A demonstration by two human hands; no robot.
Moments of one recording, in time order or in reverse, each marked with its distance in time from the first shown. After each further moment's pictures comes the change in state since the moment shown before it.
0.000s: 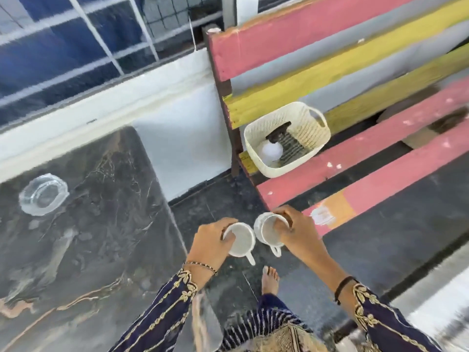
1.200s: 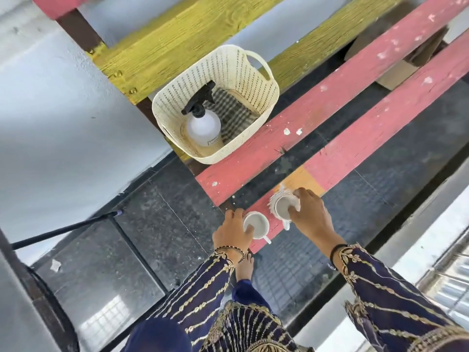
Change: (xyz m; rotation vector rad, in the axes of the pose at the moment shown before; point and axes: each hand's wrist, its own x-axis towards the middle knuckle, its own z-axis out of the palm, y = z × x) left_hand 0.147 0.032 0.244 0.340 -0.315 -0.128; right_hand 0.111 0.221 -0.056 -0.342 0.069 0.380
